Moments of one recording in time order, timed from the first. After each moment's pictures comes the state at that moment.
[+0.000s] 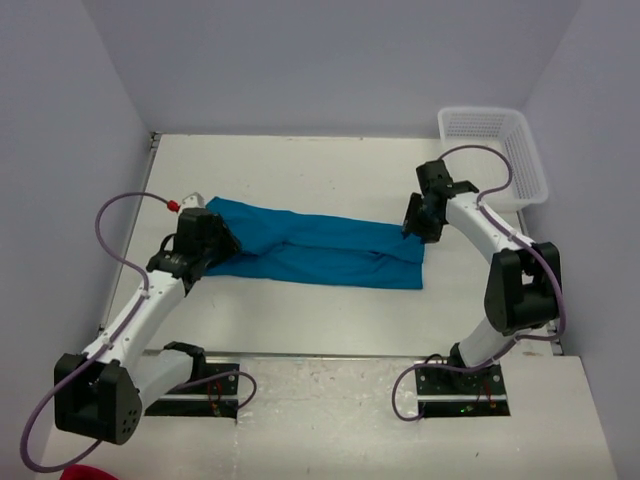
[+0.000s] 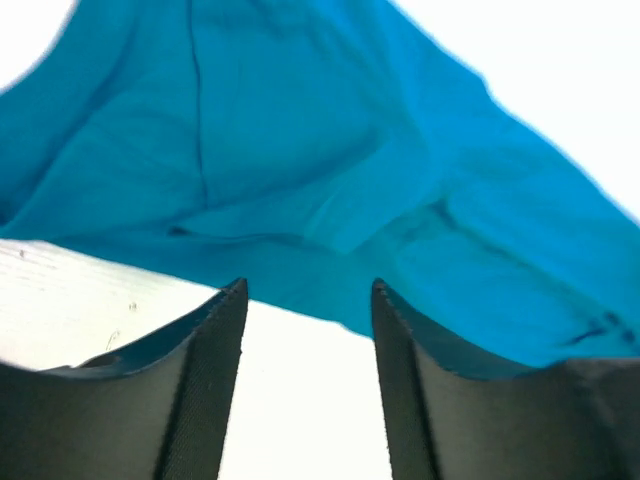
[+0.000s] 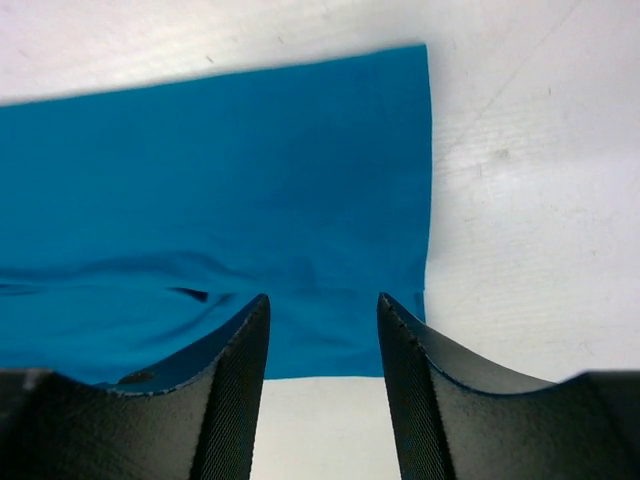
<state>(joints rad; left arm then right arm) -0.20 1.06 0.69 -0.41 -0.09 -0.68 0.21 1.65 1.21 -0.77 0.07 0.51</state>
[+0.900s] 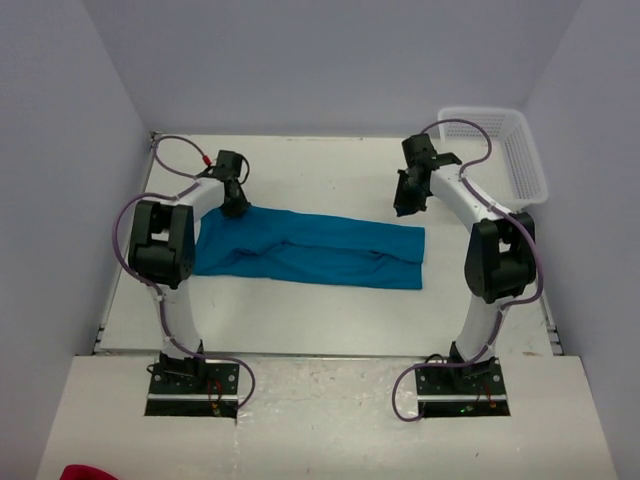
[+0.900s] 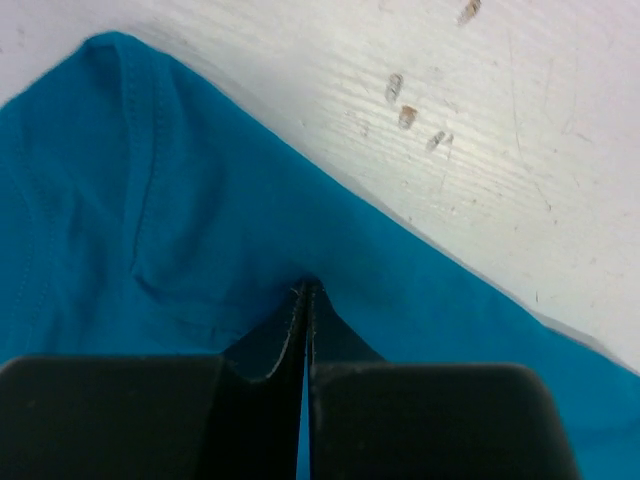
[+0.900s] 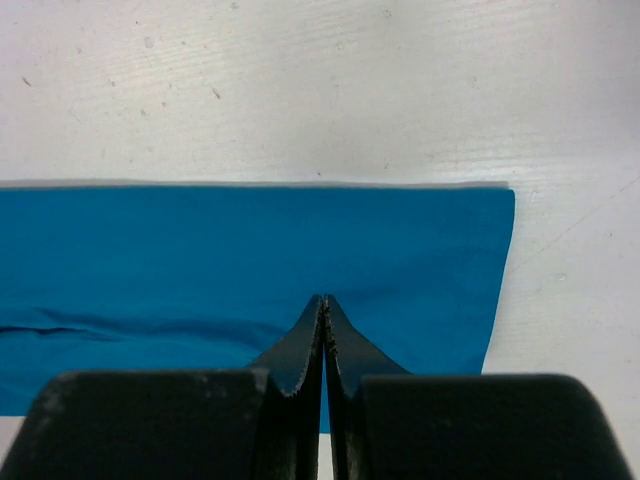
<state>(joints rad) -0.15 2.02 1.39 -0.45 -0.20 -0.55 0.24 1.89 1.55 -0.81 0.03 0.45</state>
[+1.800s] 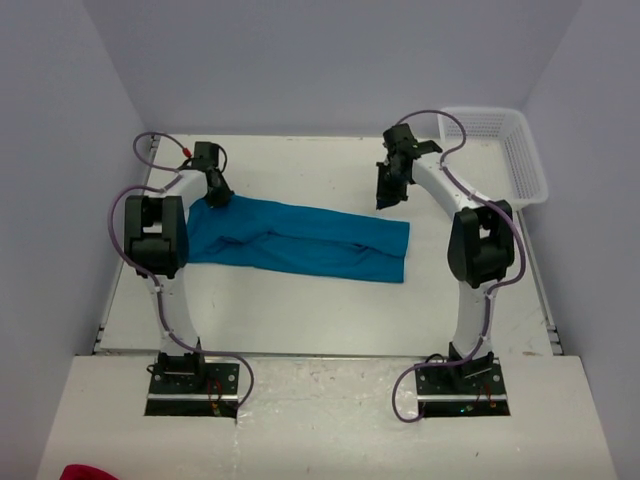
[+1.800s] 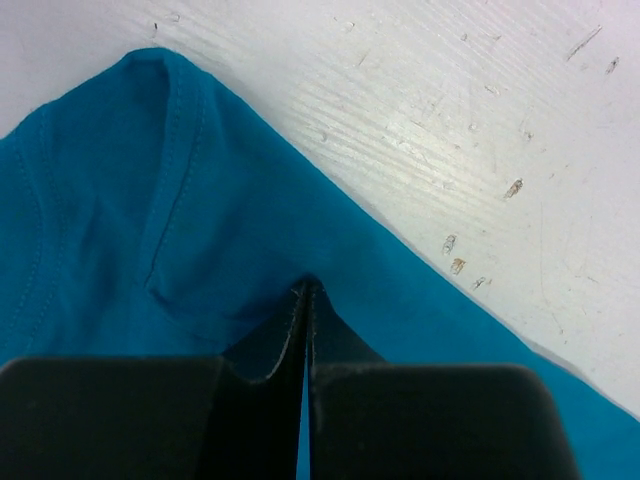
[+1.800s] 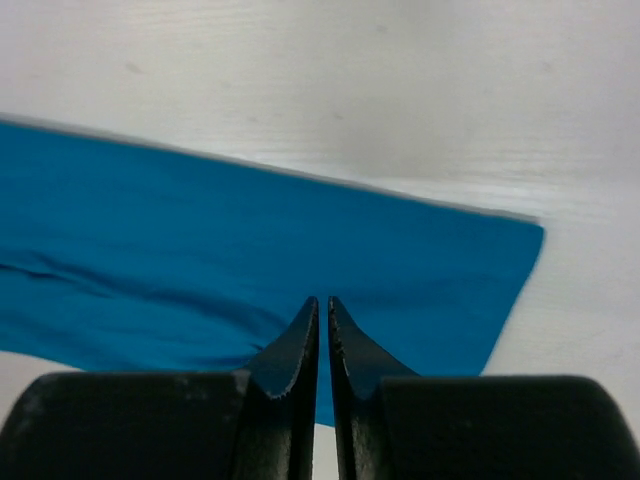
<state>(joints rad) -0.01 2.11 1.52 -0.42 -0.12 -0.51 0.28 2.06 1.76 -0.89 -0.06 0.40</state>
